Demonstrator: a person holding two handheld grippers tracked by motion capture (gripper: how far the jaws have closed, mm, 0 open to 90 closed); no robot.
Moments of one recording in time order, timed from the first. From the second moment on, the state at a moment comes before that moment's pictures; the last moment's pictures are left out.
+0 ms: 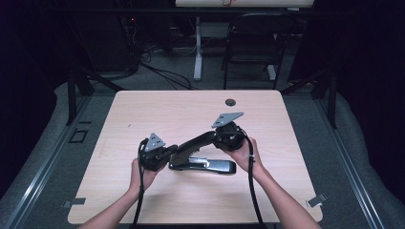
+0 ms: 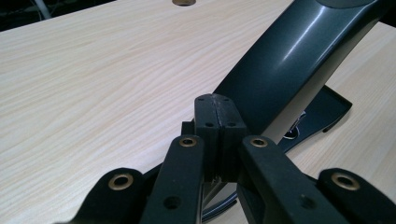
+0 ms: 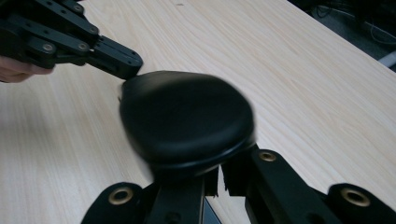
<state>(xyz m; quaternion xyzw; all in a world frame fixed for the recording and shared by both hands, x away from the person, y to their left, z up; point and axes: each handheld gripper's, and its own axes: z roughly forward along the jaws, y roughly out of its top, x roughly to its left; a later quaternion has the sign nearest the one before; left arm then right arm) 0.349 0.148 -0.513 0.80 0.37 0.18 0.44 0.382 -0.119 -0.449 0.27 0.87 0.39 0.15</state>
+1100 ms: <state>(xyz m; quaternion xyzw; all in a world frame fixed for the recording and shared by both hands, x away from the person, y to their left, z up) 0.371 0.171 -0.520 0.80 0.45 0.13 0.39 0.377 -0.157 -0.481 0.30 0.88 0.34 0.13</state>
